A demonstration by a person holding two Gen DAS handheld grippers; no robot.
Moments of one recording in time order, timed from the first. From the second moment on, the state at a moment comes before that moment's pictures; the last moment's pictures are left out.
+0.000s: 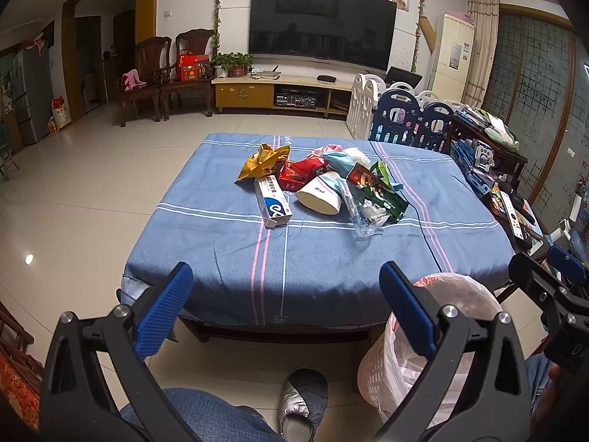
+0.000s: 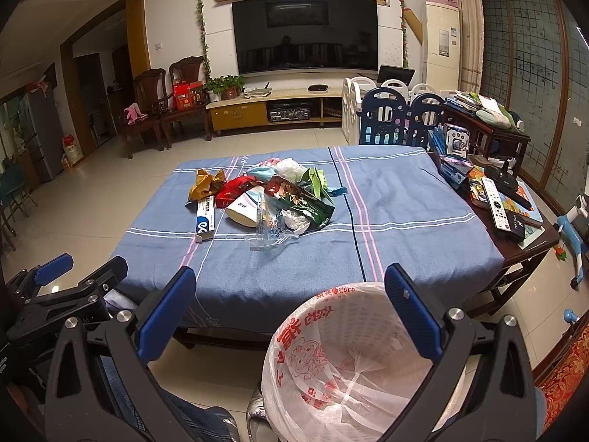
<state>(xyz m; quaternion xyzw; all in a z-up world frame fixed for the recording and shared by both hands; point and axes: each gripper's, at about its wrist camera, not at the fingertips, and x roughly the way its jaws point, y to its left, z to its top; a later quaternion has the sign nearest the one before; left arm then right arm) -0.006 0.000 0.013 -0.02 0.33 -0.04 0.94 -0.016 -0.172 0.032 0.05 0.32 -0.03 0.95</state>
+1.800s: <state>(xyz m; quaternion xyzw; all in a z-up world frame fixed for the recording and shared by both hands) 0.000 0.000 0.000 -0.03 0.36 -0.08 0.93 -0.008 -0.177 0.006 0.05 0.34 -0.03 0.94</state>
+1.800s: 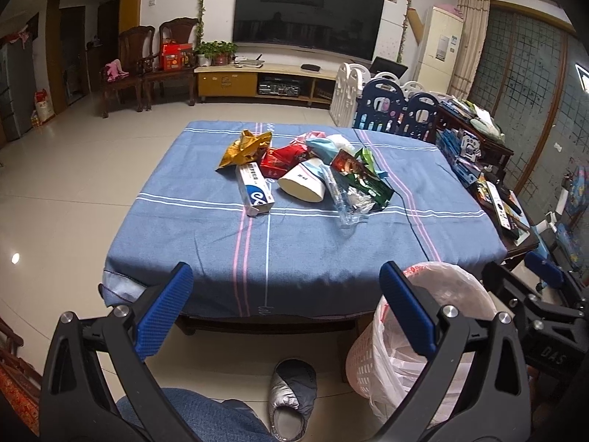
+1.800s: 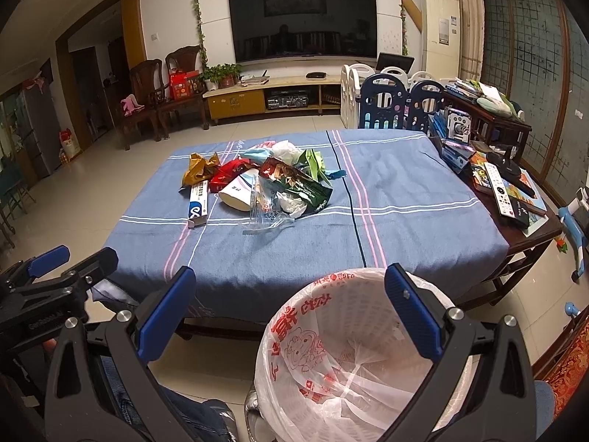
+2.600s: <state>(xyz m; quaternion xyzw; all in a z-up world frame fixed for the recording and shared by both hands) 0.032 0.009 -0.014 -0.07 0.38 -0.11 0.92 0.047 -0.190 -0.050 0.06 0.40 -0.02 0.92</state>
